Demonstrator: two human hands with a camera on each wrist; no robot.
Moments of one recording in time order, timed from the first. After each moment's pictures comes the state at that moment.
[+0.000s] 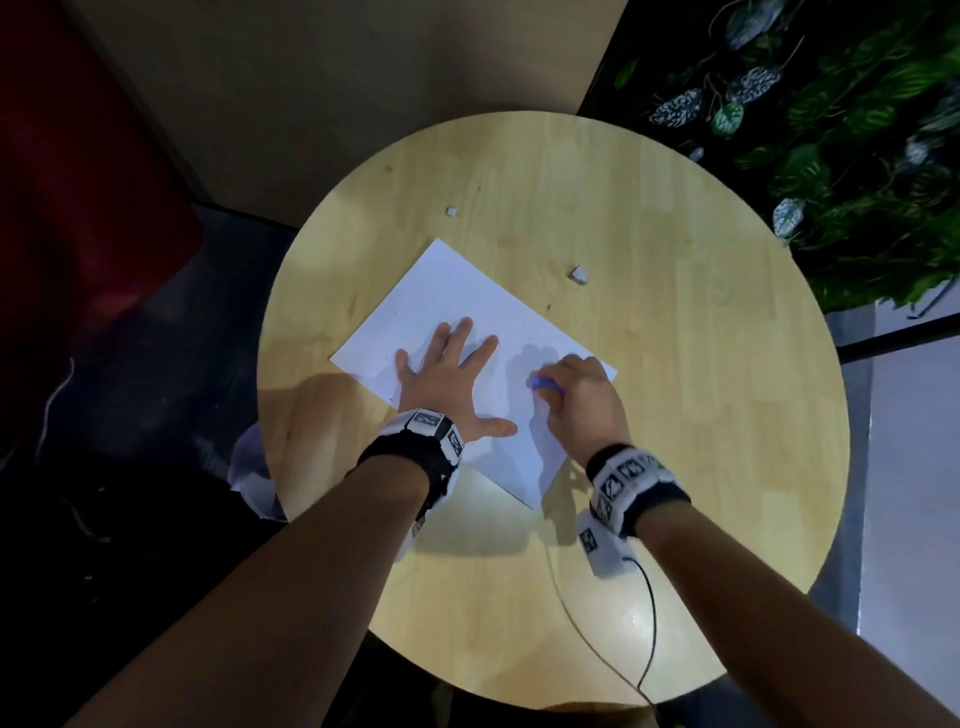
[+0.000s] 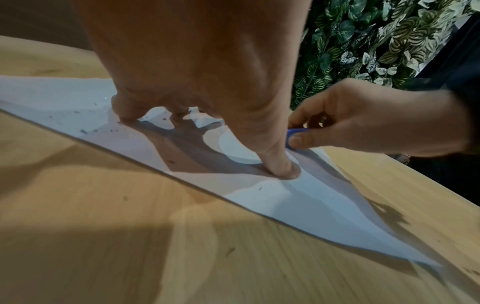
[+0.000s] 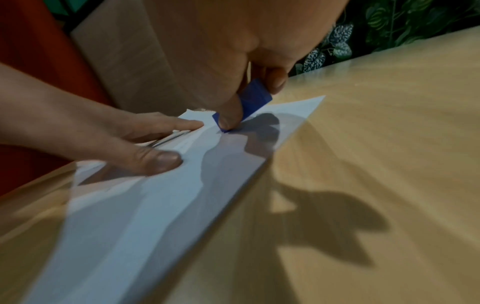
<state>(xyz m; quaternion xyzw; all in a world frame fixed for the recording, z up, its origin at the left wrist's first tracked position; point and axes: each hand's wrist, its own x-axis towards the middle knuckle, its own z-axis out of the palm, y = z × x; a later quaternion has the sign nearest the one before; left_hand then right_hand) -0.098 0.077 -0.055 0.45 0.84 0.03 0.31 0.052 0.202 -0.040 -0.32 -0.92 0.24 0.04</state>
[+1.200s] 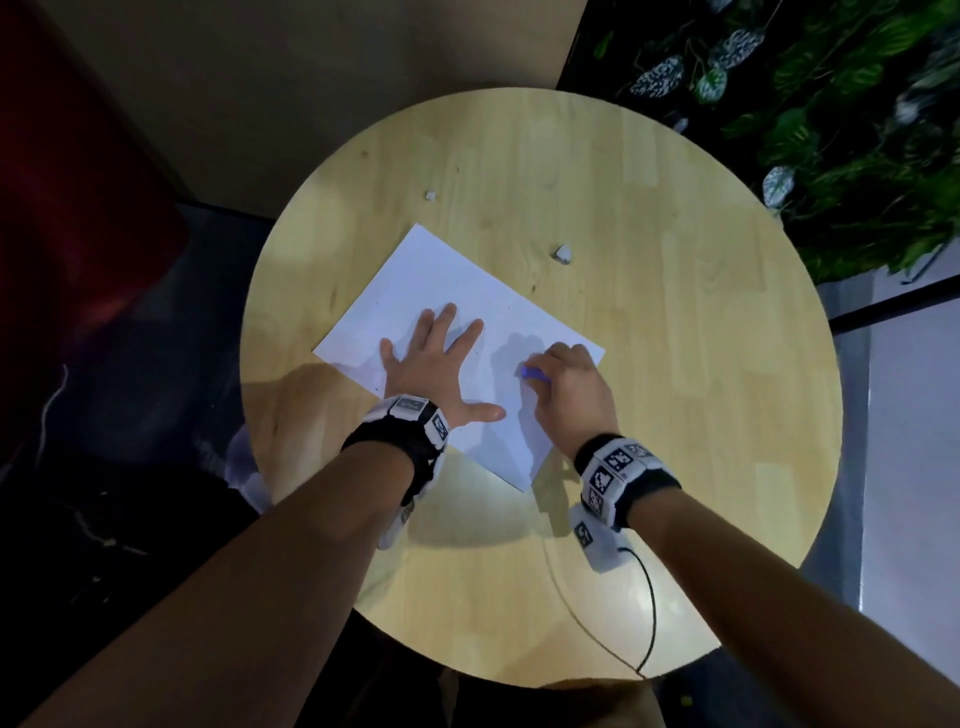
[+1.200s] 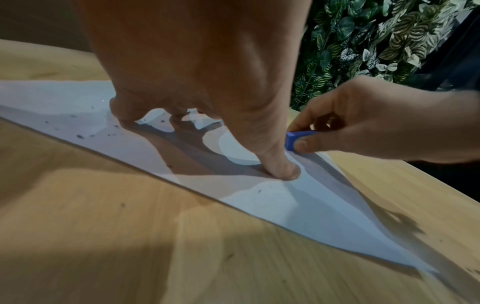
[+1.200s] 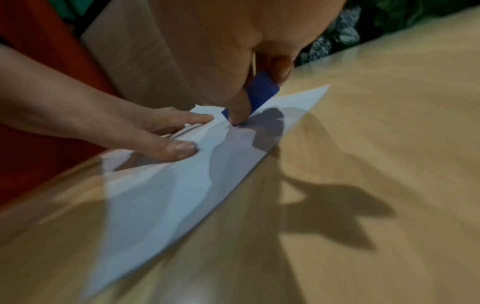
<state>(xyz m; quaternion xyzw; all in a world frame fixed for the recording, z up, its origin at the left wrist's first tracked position) -0.097 0.081 -0.053 0.45 0.84 0.01 0.31 0.061 0.191 -0.036 -0.33 -0.92 0.21 0.04</state>
